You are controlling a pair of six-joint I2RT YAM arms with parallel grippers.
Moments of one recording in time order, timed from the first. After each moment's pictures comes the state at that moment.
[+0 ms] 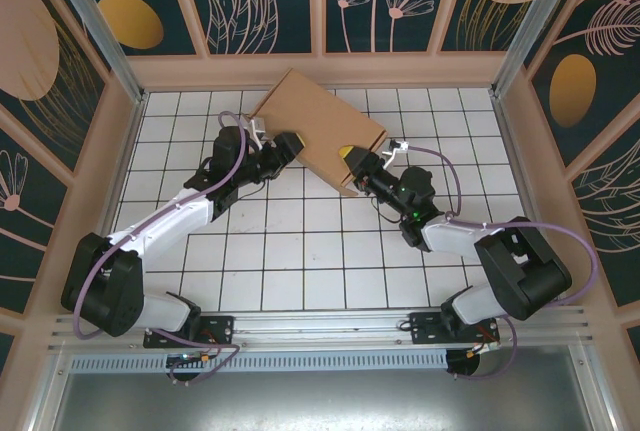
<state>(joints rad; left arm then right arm) -0.47 1.40 0.89 0.13 0.35 -1.09 0.56 1.43 0.50 1.02 -0.32 1.33</state>
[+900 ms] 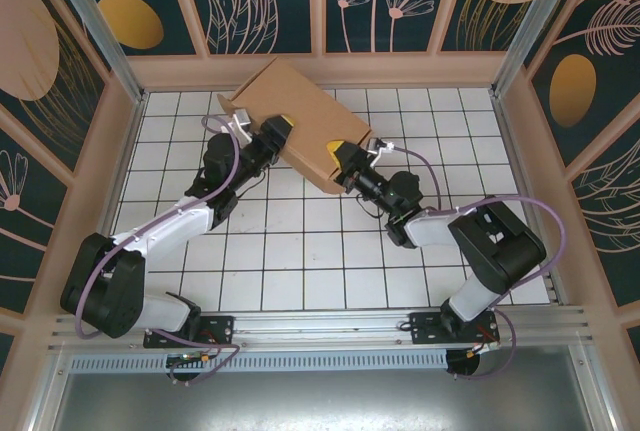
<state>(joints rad) -0.47 1.39 0.78 0.55 0.21 -1.27 0.64 1.61 0.56 1.32 -0.29 1.60</state>
